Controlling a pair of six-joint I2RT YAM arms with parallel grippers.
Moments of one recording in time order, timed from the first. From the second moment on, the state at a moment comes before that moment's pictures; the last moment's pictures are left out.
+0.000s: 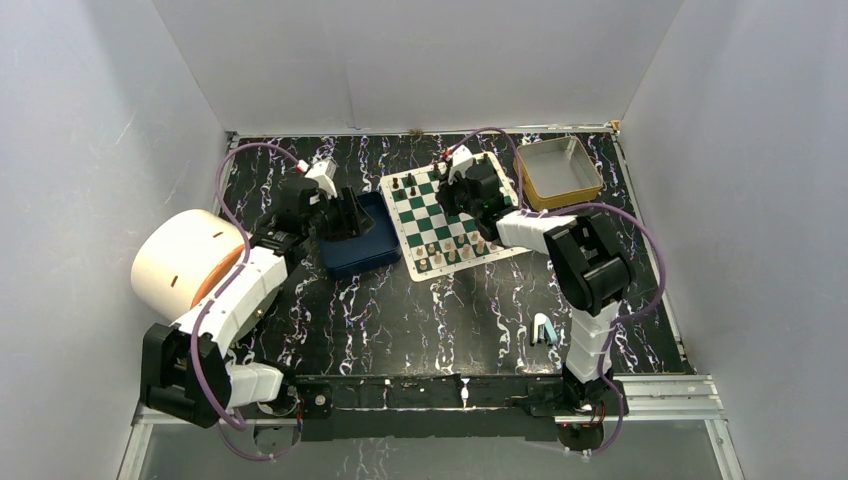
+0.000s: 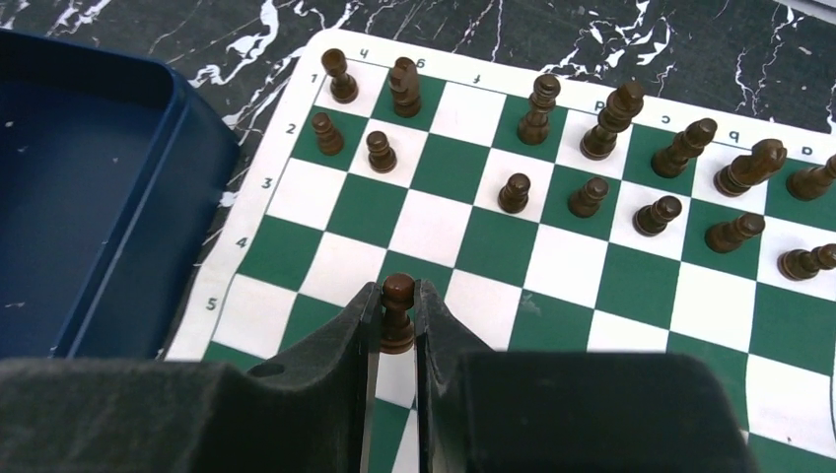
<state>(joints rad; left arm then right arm) -0.31 1.26 0.91 -0.24 0.23 -0.48 0.55 1.90 1.13 0.39 -0.11 0.04</state>
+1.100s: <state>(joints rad) -0.31 1.19 0.83 -0.23 0.17 -0.38 0.54 2.13 1.13 0.67 -0.21 -0.06</state>
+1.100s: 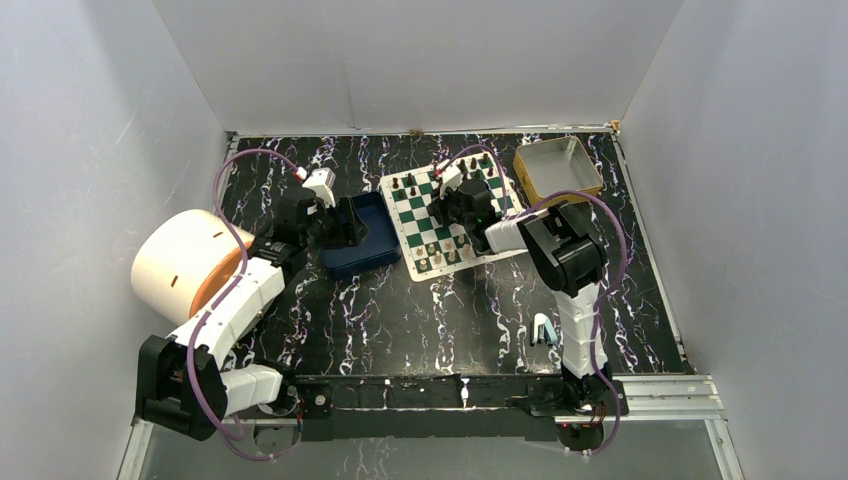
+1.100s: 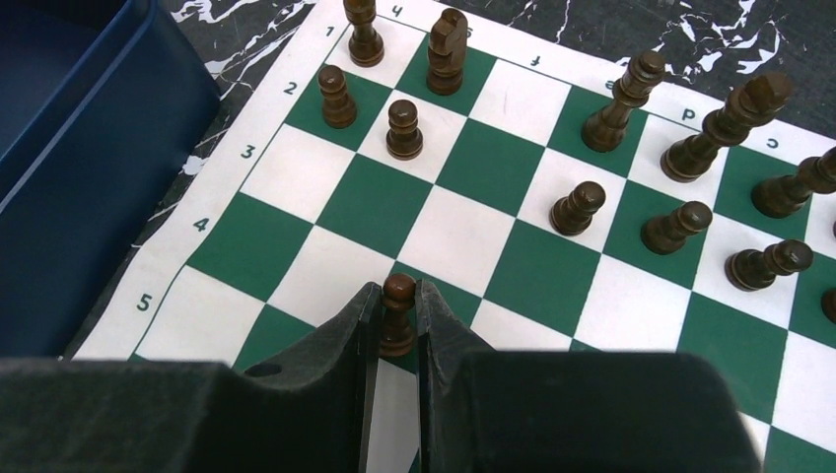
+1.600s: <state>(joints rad) -0.31 1.19 0.83 -0.23 0.17 -0.37 0.54 2.16 1.17 0.67 -0.20 -0.06</state>
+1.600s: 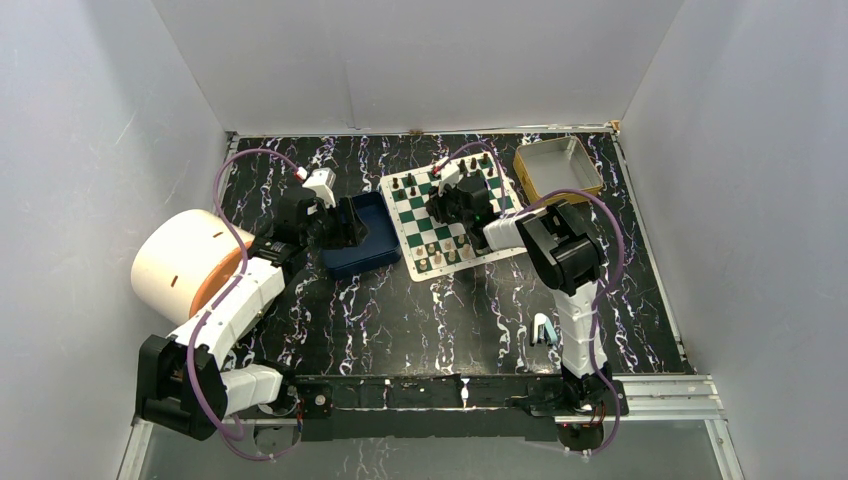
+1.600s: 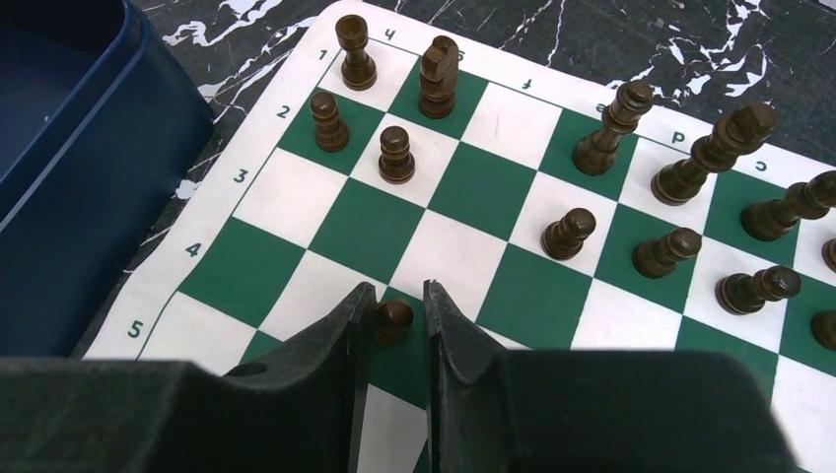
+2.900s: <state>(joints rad) -0.31 1.19 0.83 -0.23 0.17 -0.35 0.54 2.16 1.36 0.35 -0.20 -0.05</state>
